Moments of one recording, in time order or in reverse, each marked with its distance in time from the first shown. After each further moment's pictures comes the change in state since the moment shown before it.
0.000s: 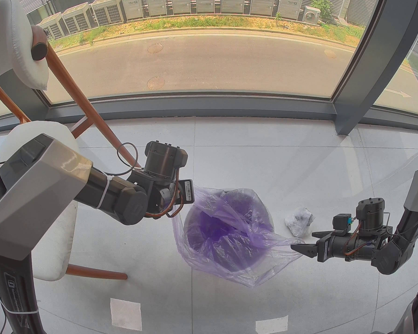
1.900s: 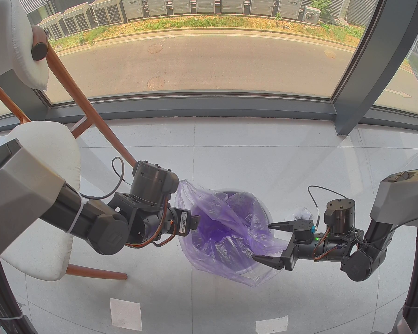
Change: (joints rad) left arm -0.061 -0.173 0.315 -0.071 -0.073 0.167; right arm 0.190 0.164 -0.151 -0.183 0.142 -0.408
